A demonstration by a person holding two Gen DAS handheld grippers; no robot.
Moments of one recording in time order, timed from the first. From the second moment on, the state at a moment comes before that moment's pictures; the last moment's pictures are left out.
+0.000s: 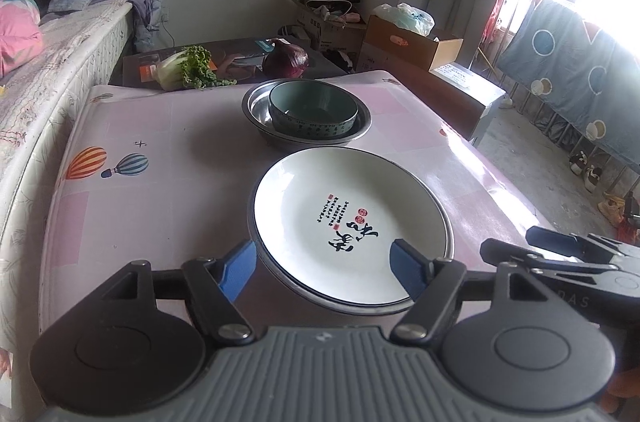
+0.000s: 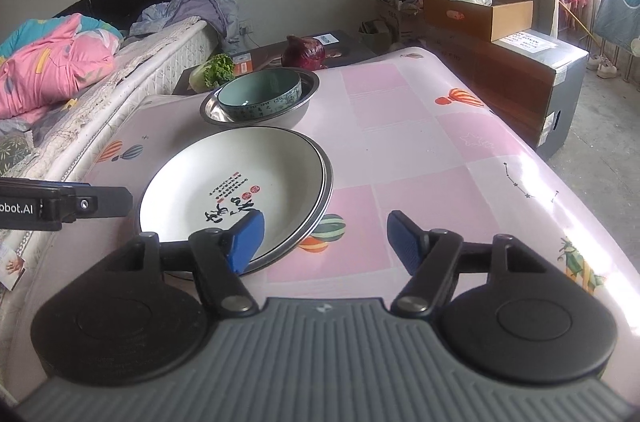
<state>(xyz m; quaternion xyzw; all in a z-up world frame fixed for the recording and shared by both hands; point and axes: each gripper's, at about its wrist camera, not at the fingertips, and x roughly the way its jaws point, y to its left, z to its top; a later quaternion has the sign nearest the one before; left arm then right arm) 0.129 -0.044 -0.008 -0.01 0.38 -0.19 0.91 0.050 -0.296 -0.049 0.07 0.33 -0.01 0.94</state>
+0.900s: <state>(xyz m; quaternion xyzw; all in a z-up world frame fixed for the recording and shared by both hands) 0.133 -0.017 0.009 -0.01 0.36 -0.15 0.92 0.044 -0.288 -0.003 0.04 0.31 0.00 0.95</state>
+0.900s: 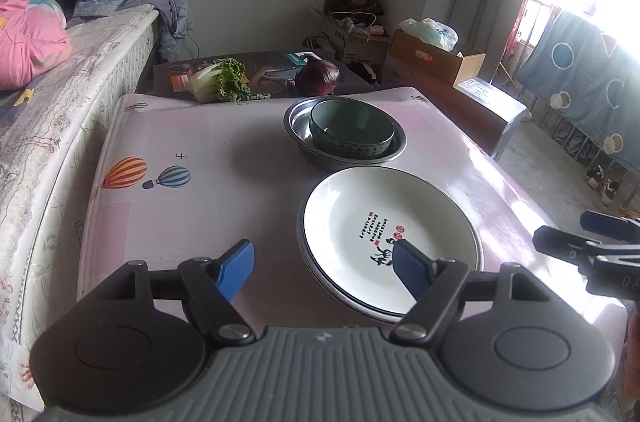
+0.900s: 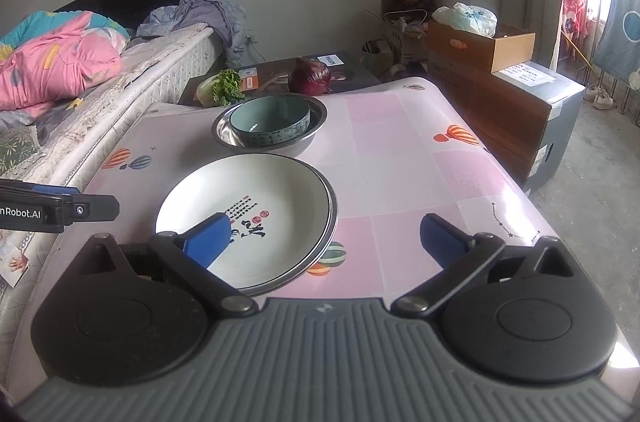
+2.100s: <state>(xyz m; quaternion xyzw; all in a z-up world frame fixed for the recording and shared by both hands) 0.353 -0.067 -0.050 0.04 0.41 -0.12 0.90 0.352 -0.336 -0.072 0.15 0.42 0.08 0.89</state>
